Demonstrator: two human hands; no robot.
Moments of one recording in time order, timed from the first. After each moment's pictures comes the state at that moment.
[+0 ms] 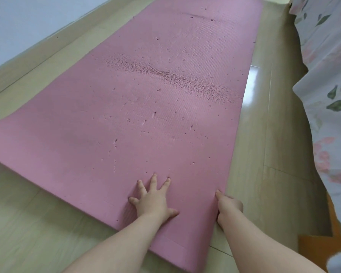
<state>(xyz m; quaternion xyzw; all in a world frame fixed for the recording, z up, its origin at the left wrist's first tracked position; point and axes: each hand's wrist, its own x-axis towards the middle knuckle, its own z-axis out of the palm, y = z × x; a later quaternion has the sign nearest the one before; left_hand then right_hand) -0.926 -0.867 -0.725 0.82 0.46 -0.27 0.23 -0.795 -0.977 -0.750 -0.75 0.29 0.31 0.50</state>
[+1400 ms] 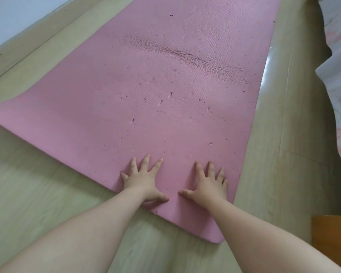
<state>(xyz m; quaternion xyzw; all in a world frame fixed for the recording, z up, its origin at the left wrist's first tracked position) -0.993 -0.816 -0.724 0.84 0.41 -0.31 0.20 -0.866 -0.941 -0.728 -0.89 -0.30 0.35 -0.04</state>
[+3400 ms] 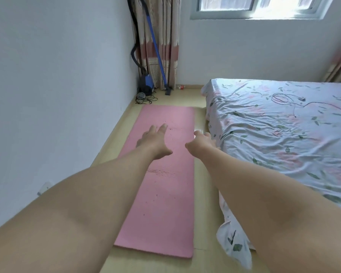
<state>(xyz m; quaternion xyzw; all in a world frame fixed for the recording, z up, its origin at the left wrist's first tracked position) -0.973 -0.850 0.134 0.95 0.28 -0.03 0.17 -0.895 -0.970 0.130 -0.95 -0.13 0.18 0.21</state>
